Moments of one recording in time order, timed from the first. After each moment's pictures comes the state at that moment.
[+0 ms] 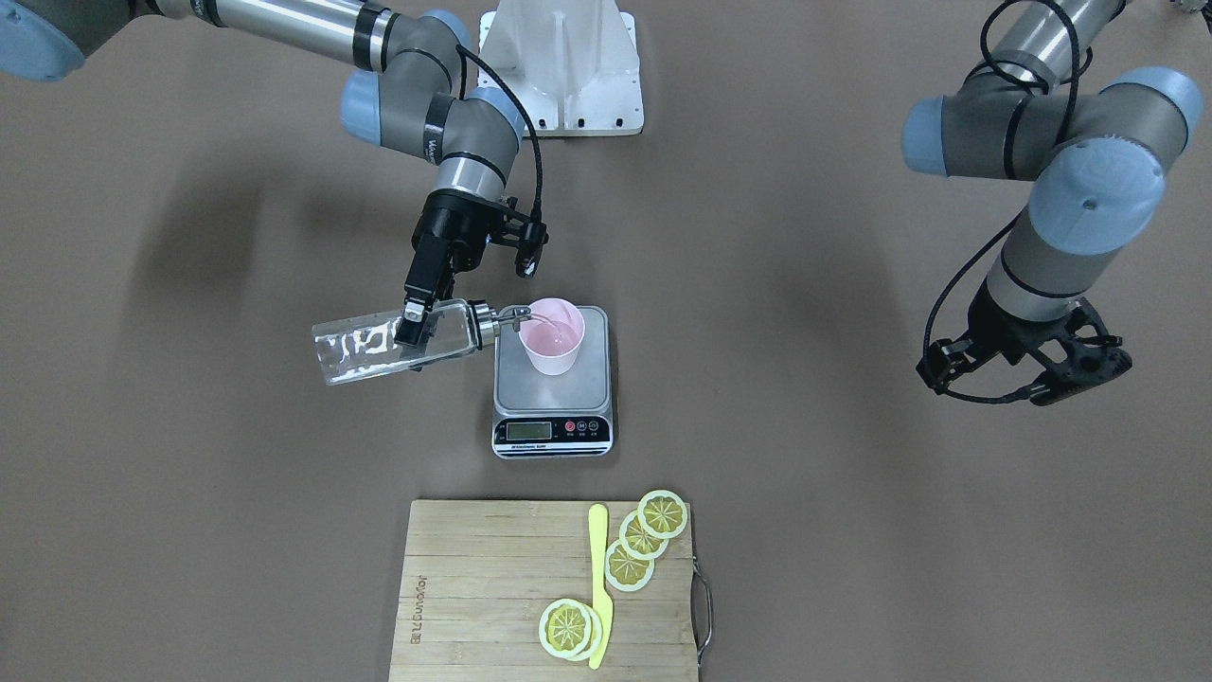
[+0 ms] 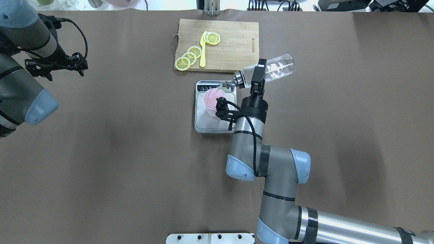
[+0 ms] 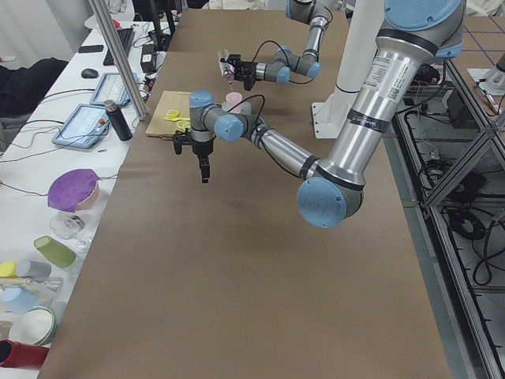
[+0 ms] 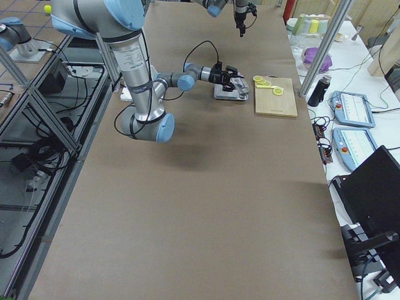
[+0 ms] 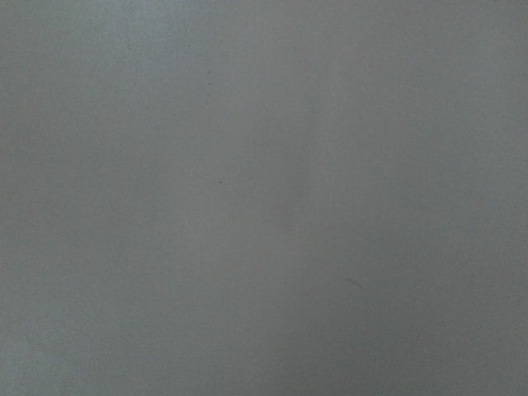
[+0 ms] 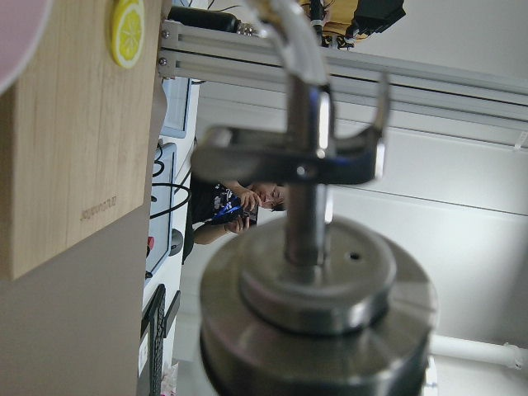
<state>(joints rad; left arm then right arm) -0.99 -1.97 -1.66 -1.53 -1.99 -1.01 0.31 -0.98 1.55 -1.58 0.21 0.01</state>
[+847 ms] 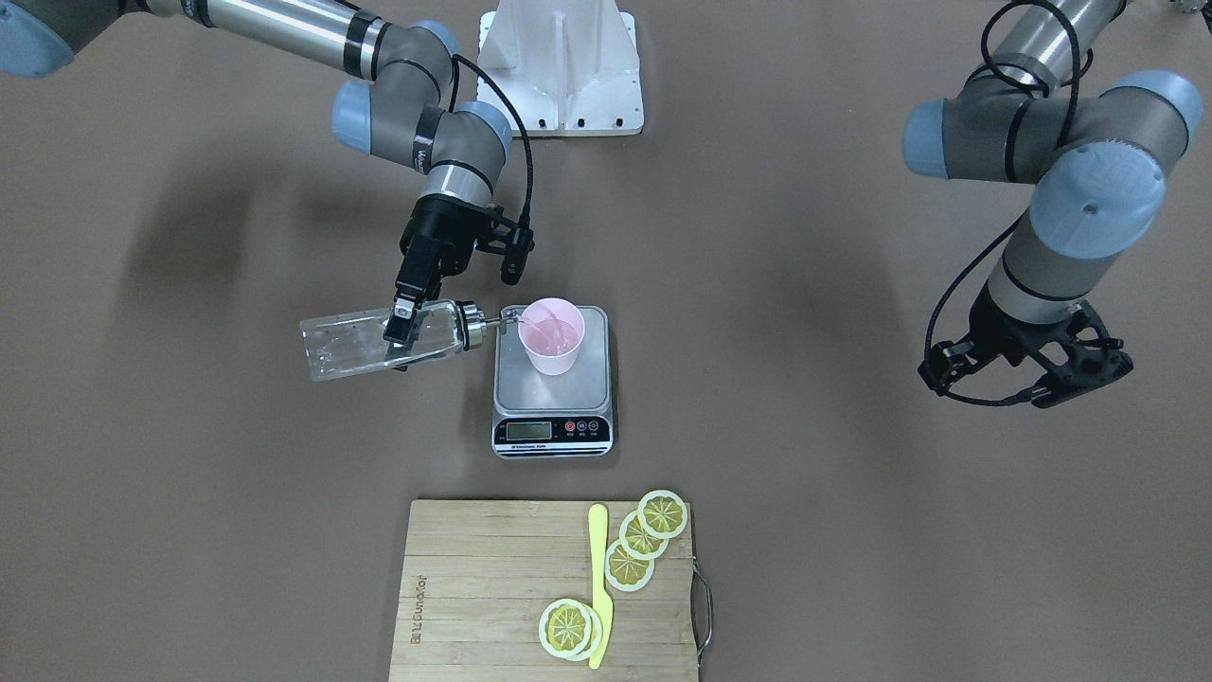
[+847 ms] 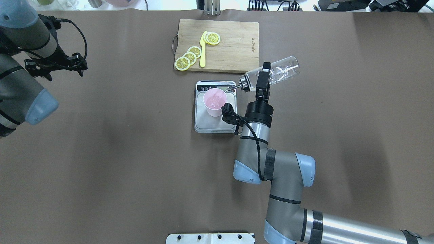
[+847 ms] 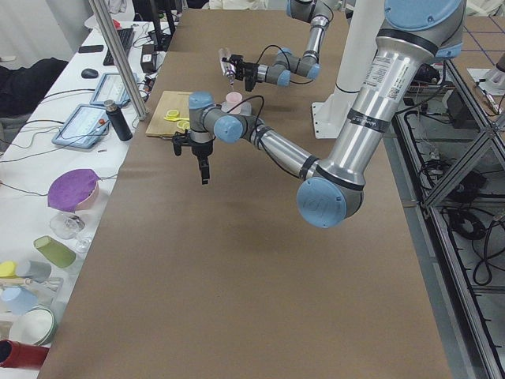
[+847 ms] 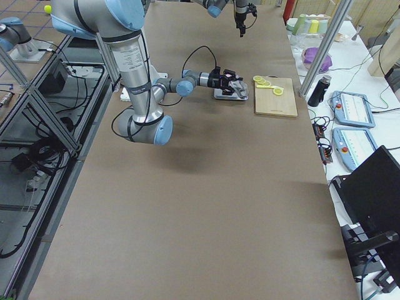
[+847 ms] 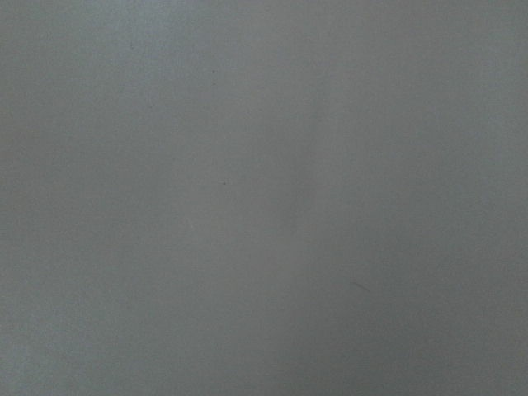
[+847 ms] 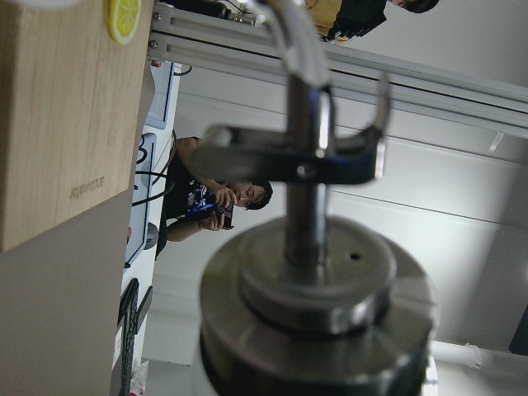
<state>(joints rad) -0.99 -1.97 -1.65 -1.53 -1.99 -1.01 0.30 -1.02 1.53 -1.55 0.14 0.02</state>
